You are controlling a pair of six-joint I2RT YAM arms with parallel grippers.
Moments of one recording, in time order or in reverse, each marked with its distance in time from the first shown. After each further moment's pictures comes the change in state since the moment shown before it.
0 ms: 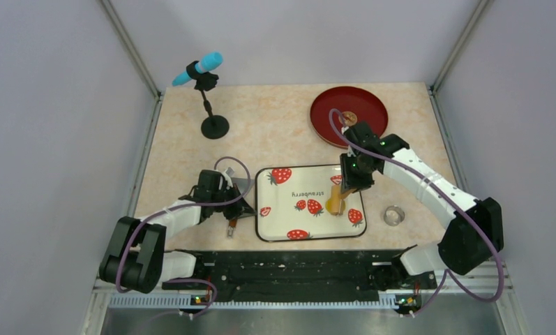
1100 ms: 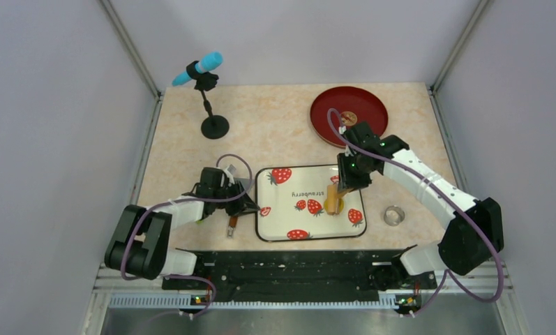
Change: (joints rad) left arm 0.003 0.081 0.016 0.083 0.014 -0.010; right arm 0.001 -0.032 -0.002 0.051 -0.067 -0.021
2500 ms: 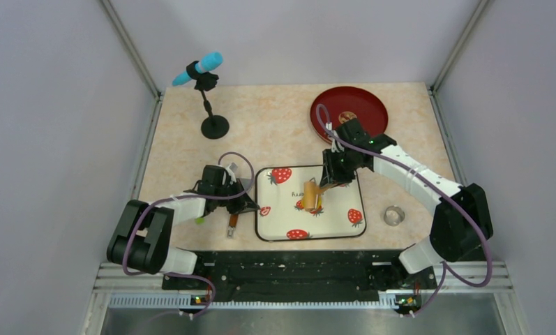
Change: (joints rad) left arm -0.006 0.052 0.036 0.007 -0.007 0.026; right arm 0.010 0.101 0.007 0.177 -0.182 -0.014
